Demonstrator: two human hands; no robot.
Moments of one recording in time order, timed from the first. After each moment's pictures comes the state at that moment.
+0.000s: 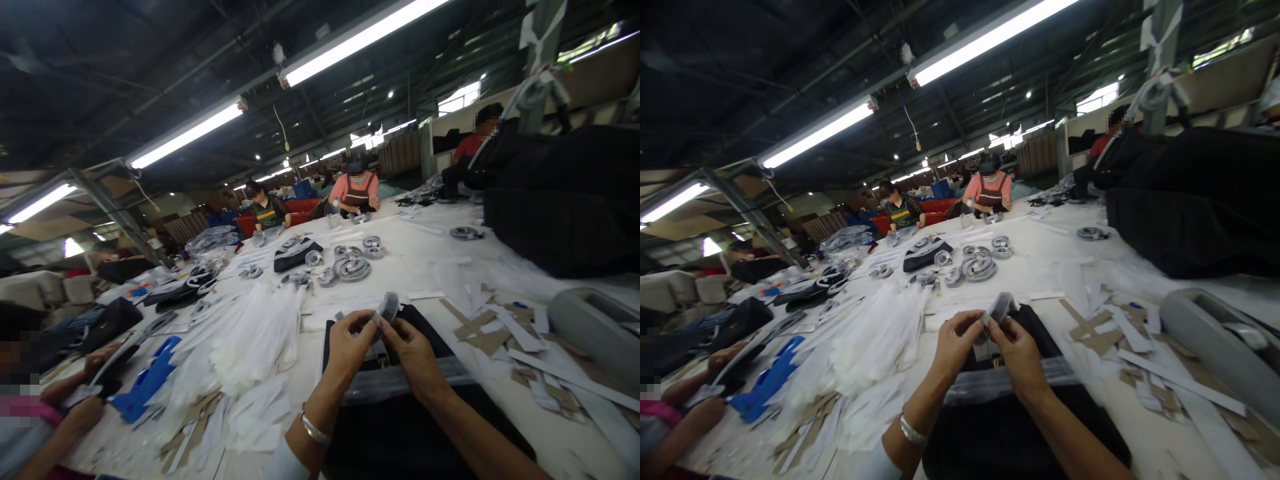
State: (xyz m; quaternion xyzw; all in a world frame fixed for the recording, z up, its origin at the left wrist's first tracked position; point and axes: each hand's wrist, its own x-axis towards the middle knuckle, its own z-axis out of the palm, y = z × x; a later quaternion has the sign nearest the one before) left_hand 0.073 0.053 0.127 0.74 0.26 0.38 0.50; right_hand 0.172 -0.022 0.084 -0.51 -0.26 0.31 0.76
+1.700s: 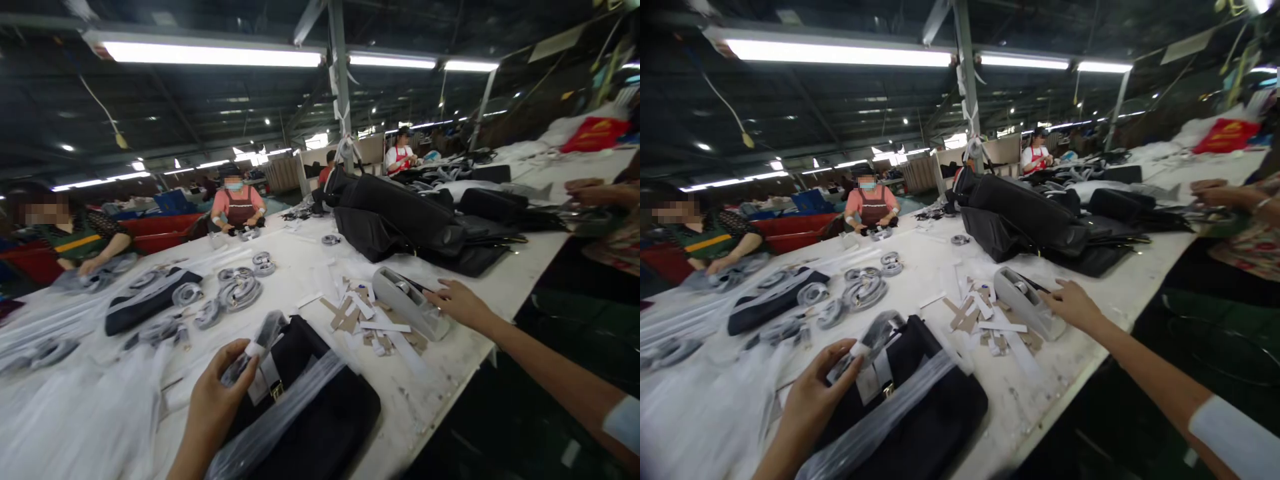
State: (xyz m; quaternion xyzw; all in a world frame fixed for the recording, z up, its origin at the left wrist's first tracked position) left_hand 0.066 0.094 0.118 0.86 0.26 0.30 0.33; right_hand 0.414 -0.301 0.093 -0.93 -0.19 -0.06 0.31
